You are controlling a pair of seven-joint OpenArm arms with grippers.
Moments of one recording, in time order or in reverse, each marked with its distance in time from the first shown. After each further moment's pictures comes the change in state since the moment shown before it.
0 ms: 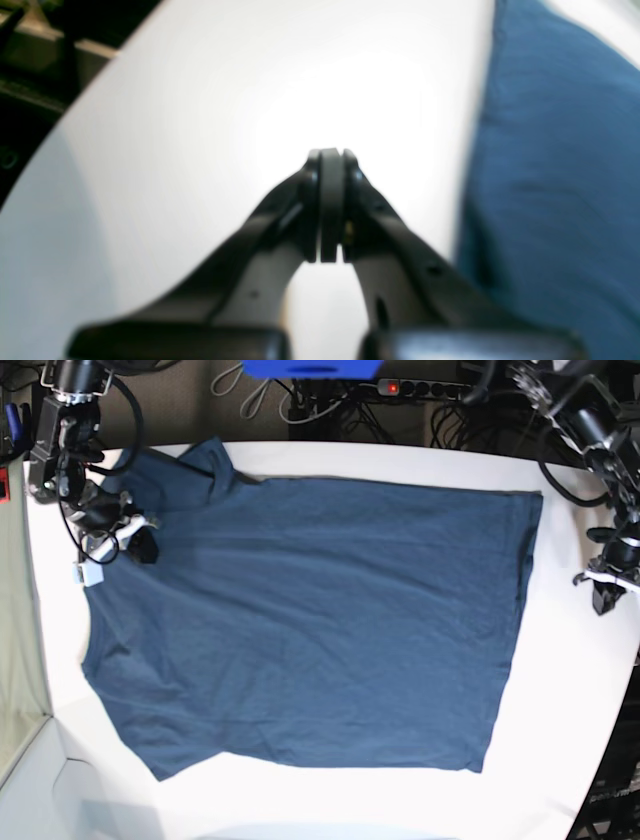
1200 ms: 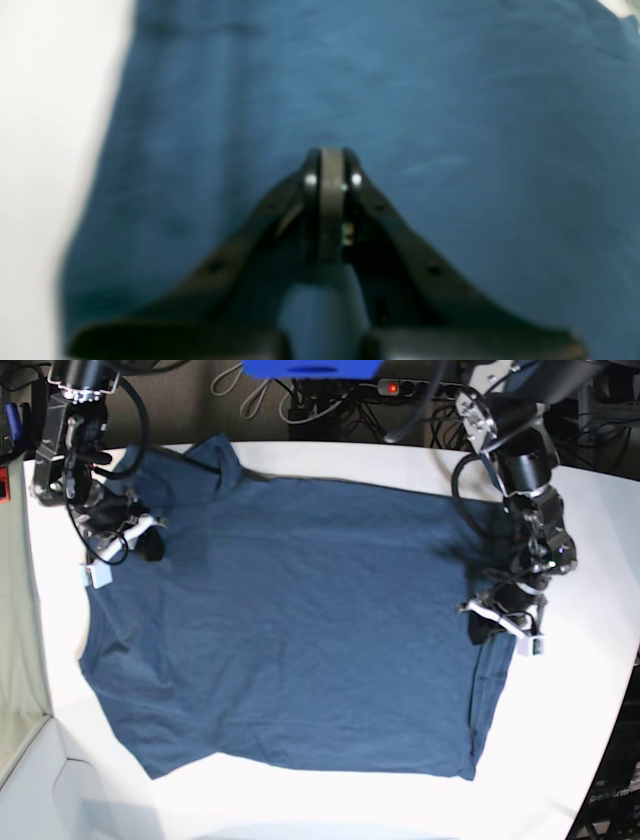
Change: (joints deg) left arm -11.6 9.0 16.7 -18.1 10.6 0.7 -6.9; right arm 0.0 -1.8 0.0 3.6 -1.2 -1.2 -3.5
